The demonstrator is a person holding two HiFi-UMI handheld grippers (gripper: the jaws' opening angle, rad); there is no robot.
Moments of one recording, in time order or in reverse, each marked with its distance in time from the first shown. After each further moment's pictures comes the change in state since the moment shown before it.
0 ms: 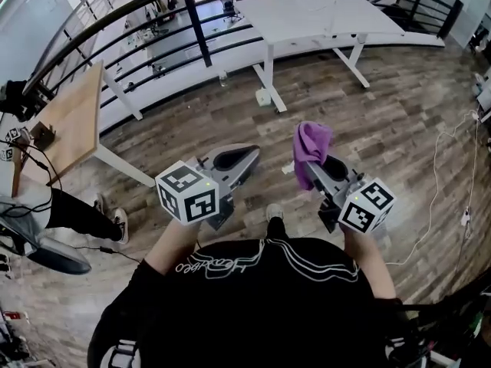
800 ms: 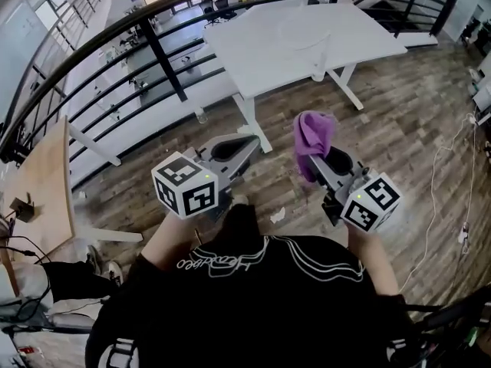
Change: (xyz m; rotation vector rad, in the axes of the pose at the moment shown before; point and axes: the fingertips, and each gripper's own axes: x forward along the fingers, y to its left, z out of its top) left arm 0.287 0.273 0.162 0.069 0.015 -0.059; right arm 0.185 -0.341 0.145 -0.119 -0.033 -0.081
